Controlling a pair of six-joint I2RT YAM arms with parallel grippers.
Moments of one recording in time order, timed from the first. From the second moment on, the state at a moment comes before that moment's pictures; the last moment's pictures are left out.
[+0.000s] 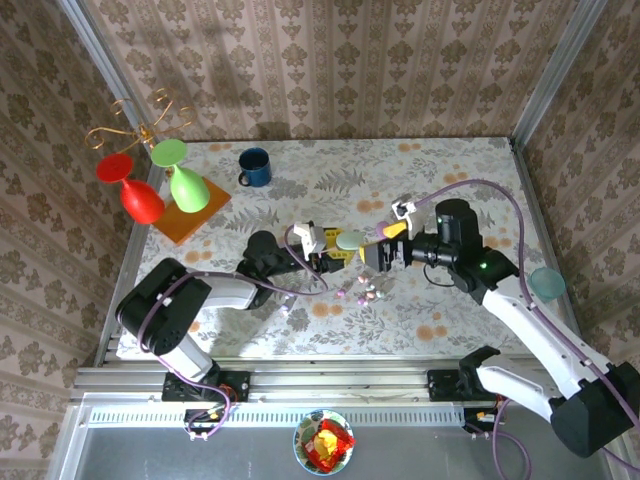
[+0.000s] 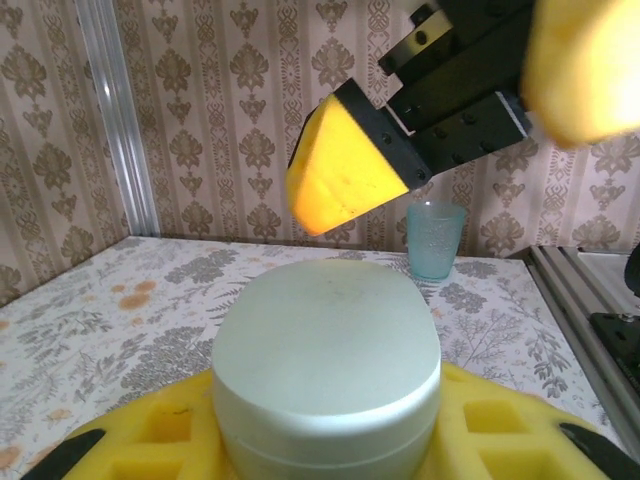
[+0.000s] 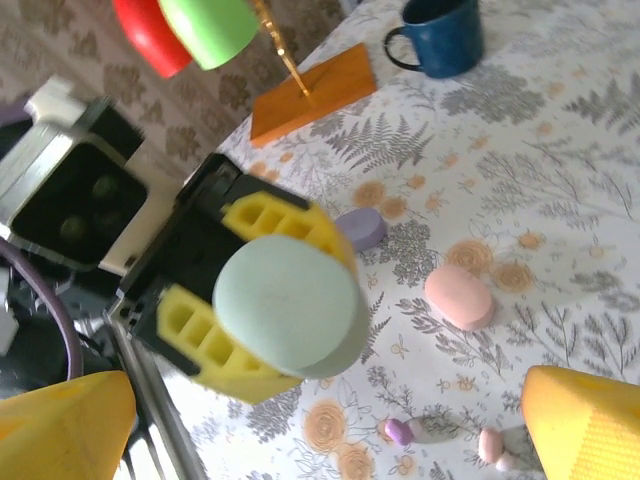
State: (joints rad) left arm -0.72 1.60 0.55 1.18 0.73 -0.02; right arm 0.42 0.99 0.83 -0.31 -0.52 0.17
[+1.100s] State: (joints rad) left arm -0.70 1.56 0.52 1.17 0.73 0.00; right arm 0.53 1.12 0.83 -0.05 -0.24 -0.06
